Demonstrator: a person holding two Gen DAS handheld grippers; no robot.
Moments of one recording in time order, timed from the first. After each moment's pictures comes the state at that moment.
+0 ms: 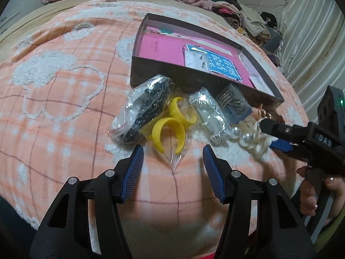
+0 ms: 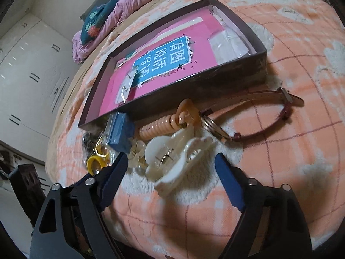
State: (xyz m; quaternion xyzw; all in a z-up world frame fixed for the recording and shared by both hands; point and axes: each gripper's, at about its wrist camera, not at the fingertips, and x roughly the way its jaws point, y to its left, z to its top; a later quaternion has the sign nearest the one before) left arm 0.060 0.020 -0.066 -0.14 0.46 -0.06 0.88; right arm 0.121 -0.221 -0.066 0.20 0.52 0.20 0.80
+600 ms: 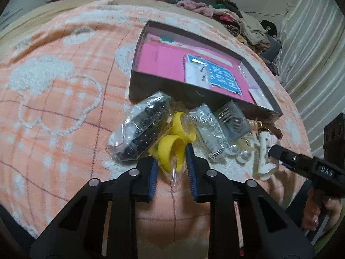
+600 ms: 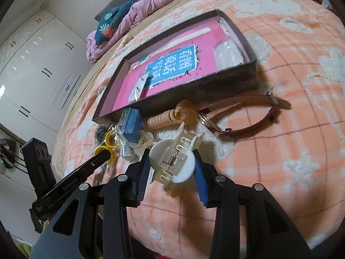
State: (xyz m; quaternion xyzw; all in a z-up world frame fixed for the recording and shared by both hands) left arm 0.067 0.023 -0.057 -0.15 0.43 -0.06 0.89; right arm 0.097 -0.243 -0.046 0.18 0.50 0.24 0.81
